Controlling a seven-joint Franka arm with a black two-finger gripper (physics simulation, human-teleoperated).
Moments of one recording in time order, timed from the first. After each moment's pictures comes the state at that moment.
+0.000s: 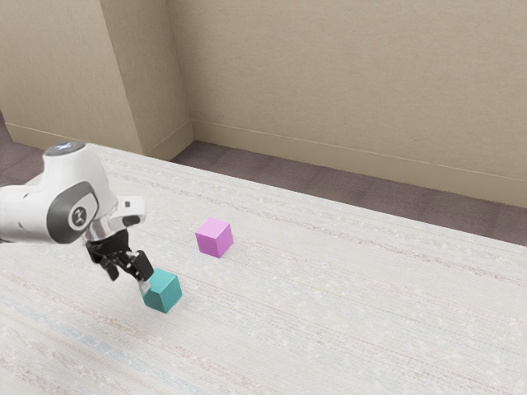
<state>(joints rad) 0.07 -0.12 0.09 -2.53 -0.11 2.44 0.25</state>
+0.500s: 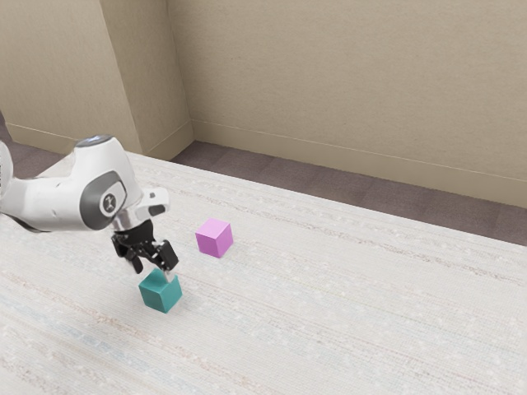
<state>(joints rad) 0.08 0.04 0.02 -2.36 -0.15 2.39 0.22</state>
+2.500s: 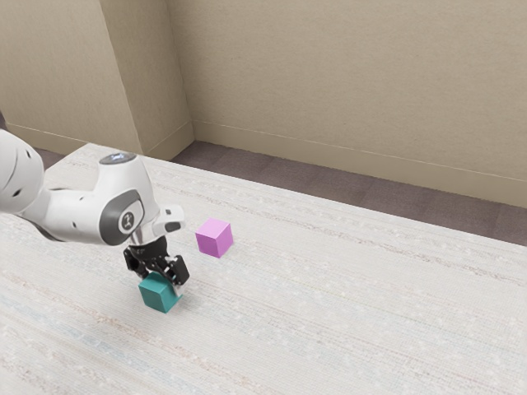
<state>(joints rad) 0.06 0.18 0.03 -2.32 -0.12 2.47 0.15</state>
